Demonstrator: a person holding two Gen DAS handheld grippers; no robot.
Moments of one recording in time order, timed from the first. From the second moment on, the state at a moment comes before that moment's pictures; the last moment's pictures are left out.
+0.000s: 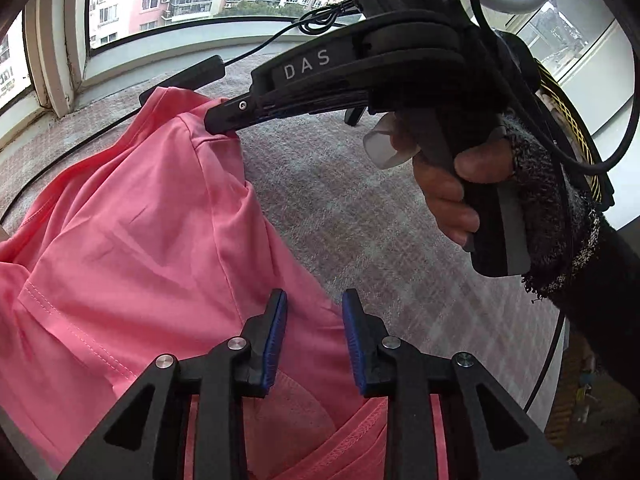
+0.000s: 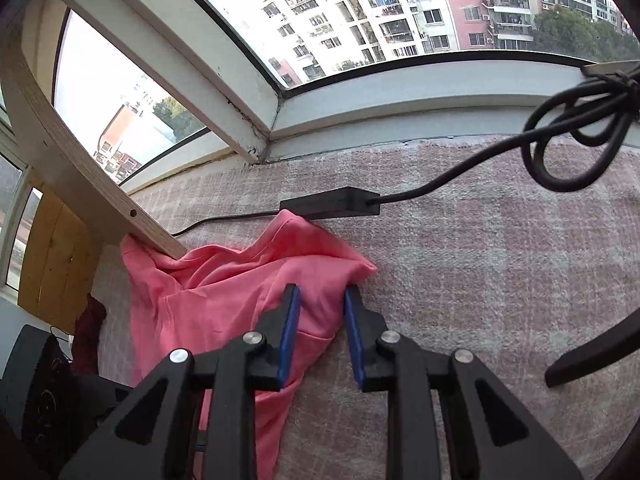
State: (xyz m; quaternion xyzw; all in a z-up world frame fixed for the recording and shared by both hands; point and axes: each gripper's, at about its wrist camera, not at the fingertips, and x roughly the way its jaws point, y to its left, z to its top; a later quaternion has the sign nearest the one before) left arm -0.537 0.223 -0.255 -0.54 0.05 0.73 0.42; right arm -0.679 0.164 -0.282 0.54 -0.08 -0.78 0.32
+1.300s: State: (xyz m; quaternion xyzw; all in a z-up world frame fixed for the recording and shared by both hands) left arm -0.507 0.006 -0.182 -0.54 0.00 0.80 0.25; right arm -0.497 0.204 -0.154 0.52 0.04 -0.78 0.33
